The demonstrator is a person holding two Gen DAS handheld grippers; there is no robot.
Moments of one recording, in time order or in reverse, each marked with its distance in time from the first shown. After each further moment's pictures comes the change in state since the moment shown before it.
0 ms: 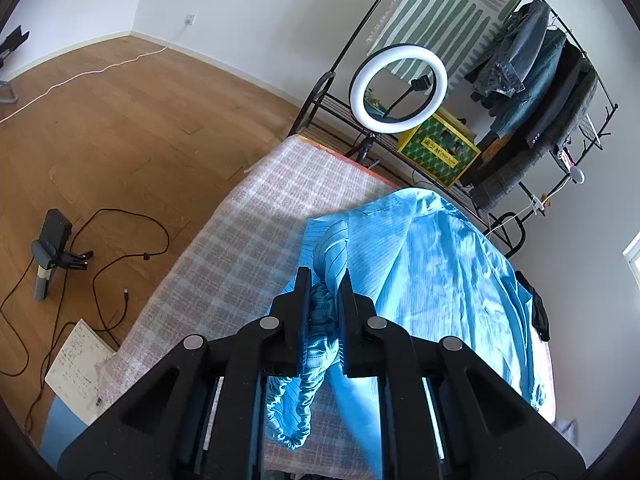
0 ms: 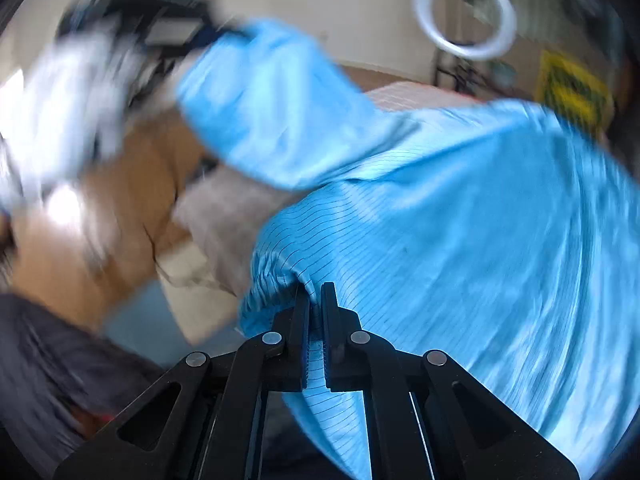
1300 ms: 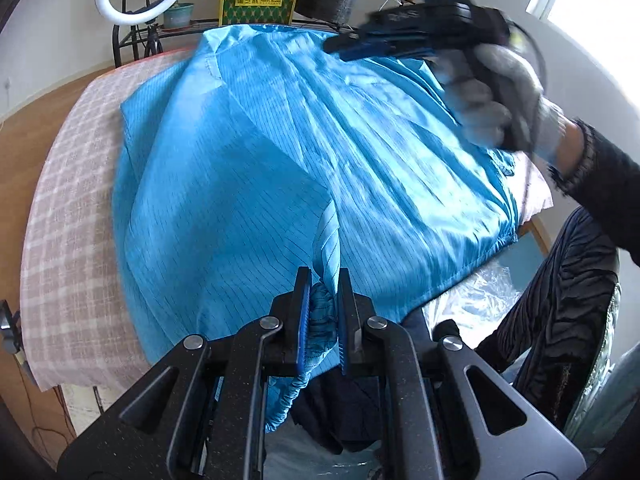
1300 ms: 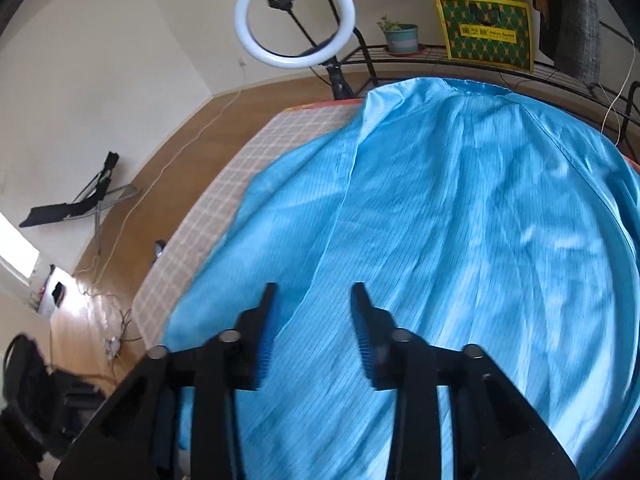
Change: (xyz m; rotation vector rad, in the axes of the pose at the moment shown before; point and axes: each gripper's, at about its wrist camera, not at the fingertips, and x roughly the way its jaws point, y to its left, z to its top) left arm 0.021 -0.166 -0.195 0.623 0.422 -0.213; right arm -0.038 -0.233 0.098 0.267 0.010 -0.021
